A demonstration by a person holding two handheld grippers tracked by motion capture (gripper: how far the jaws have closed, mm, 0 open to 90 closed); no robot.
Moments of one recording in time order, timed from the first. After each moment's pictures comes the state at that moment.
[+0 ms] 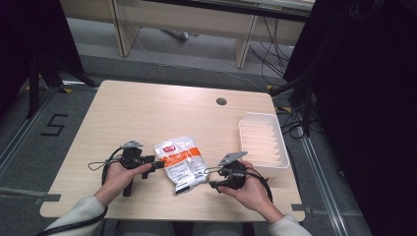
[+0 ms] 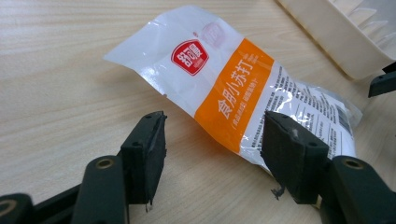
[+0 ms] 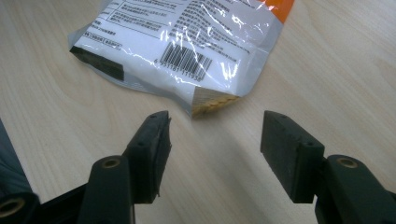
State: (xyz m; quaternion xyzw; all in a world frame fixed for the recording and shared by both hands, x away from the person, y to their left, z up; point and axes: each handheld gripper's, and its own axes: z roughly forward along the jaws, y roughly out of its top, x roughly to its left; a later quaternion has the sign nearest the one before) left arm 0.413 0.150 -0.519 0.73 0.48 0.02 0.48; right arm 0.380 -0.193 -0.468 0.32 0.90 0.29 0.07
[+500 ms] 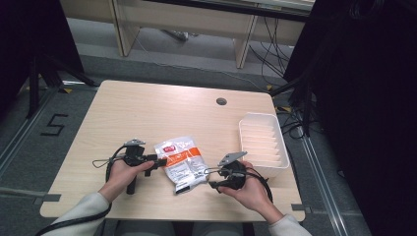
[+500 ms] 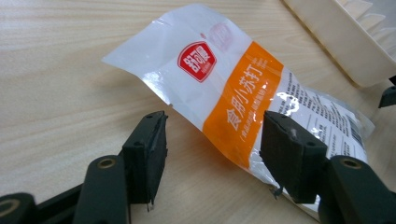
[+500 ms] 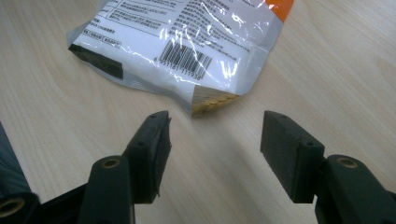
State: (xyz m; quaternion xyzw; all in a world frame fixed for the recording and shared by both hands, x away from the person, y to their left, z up) left arm 0.426 0.145 -0.525 0.72 0.50 0.01 0.49; right arm 0.380 -0.194 -0.468 0.32 0.90 0.29 0.07
